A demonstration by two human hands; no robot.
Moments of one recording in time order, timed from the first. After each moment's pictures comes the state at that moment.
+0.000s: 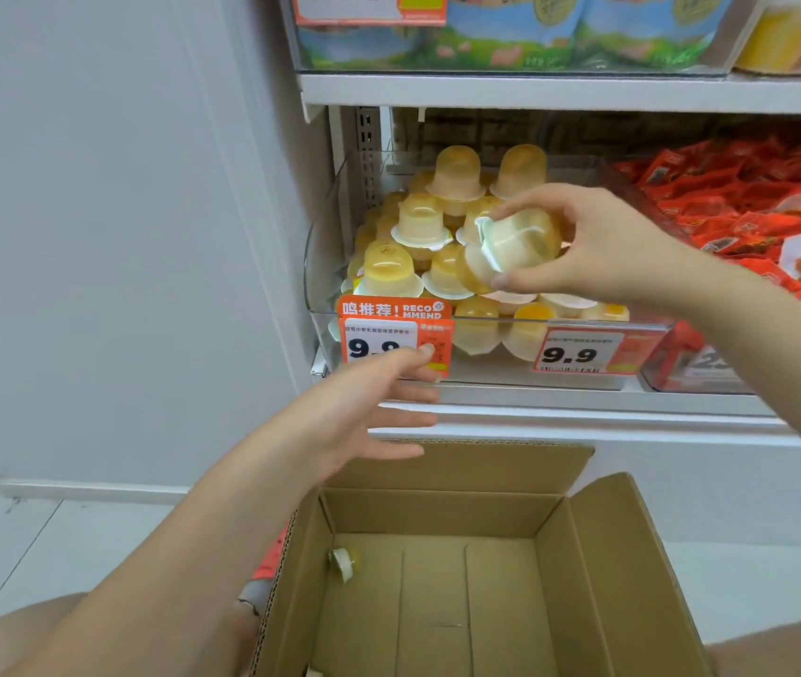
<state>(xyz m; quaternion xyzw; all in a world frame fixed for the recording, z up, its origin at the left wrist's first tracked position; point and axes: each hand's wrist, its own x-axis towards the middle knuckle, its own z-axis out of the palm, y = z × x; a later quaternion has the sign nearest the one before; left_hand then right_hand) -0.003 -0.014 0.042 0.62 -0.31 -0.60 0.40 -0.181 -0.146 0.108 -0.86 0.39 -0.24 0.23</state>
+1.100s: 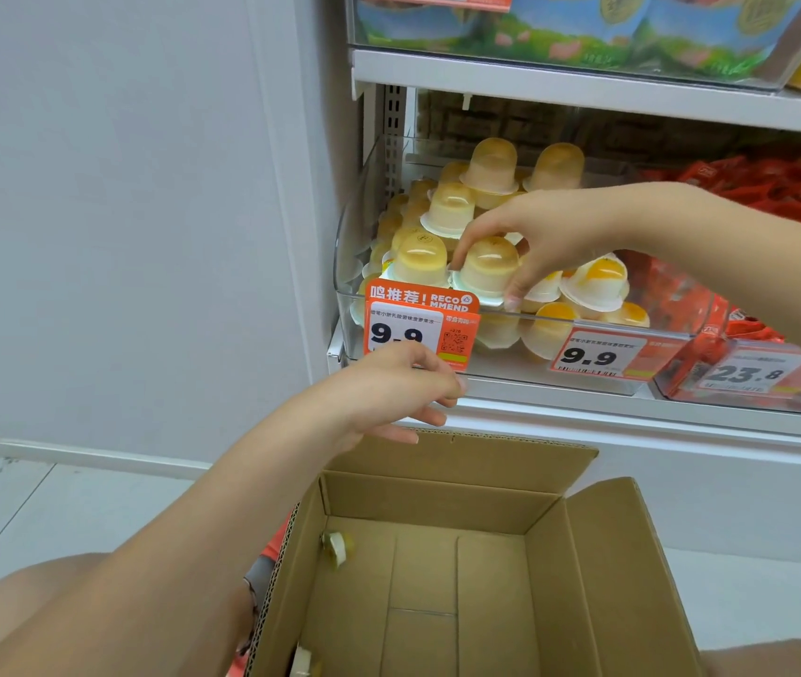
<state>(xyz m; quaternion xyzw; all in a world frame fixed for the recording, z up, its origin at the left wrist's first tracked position) -0.001 -0.011 0.045 0.67 -0.44 -0.52 0.29 -0.122 -0.190 0.121 -0.95 0.25 0.12 0.10</state>
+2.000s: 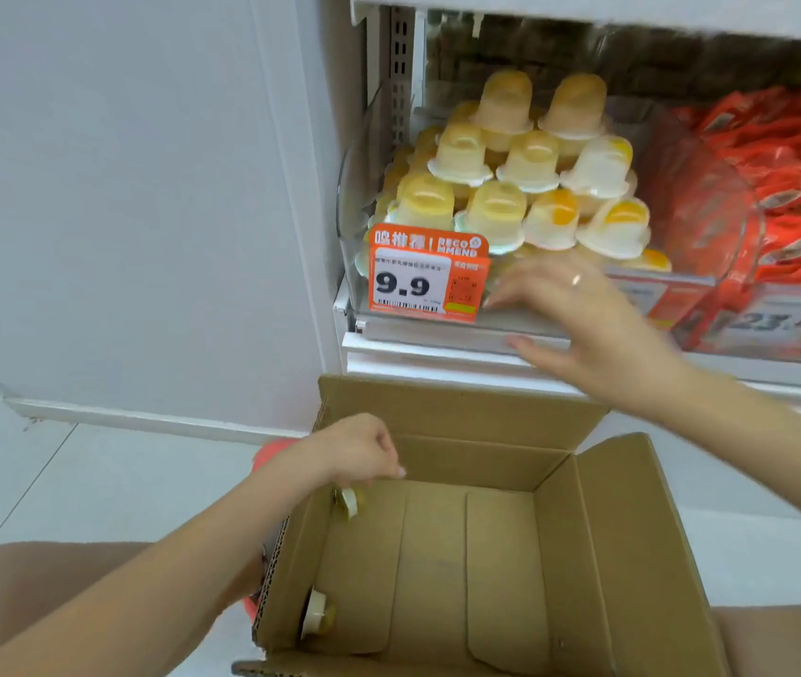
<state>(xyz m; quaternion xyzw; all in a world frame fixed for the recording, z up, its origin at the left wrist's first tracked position) 0.016 0.011 -0.068 0.73 -0.50 -0.47 0.03 -0.186 -0.103 0.013 -0.95 0.19 -0.24 0.05</state>
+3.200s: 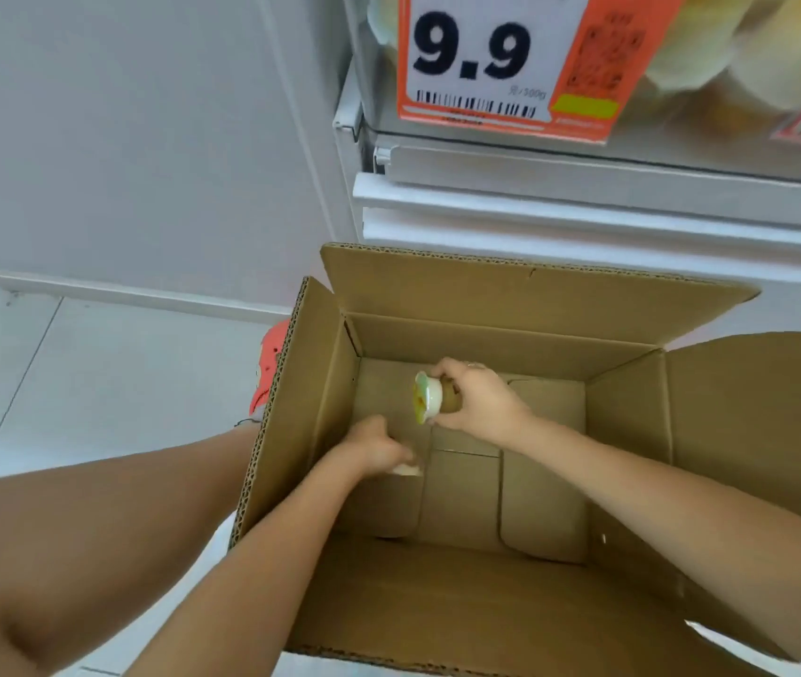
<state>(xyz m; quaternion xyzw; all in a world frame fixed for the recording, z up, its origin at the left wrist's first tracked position) 0.019 0.038 -0.288 0.77 -0.28 -0.58 0.03 -0.118 -0.064 -0.293 -0.82 0.40 0.04 0.41</state>
